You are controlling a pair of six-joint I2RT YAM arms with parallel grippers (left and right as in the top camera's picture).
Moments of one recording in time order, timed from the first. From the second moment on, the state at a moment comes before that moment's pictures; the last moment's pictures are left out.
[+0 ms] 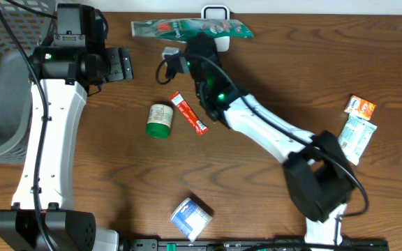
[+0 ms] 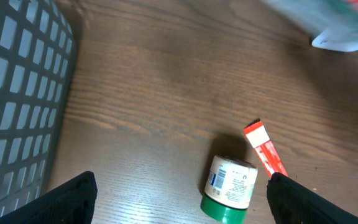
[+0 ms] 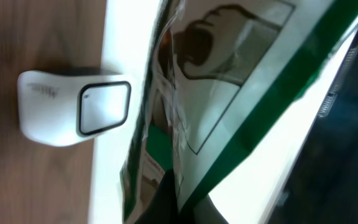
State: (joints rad) left arm -0.02 1.63 1.69 -1.08 -0.01 -0.16; right arm 0.68 2.05 1.49 0.27 0.55 -1.58
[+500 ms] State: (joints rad) left arm -0.02 1.63 1.69 -1.08 -0.01 -0.16; right arm 0.68 2.32 1.50 0.59 0.53 -2.04
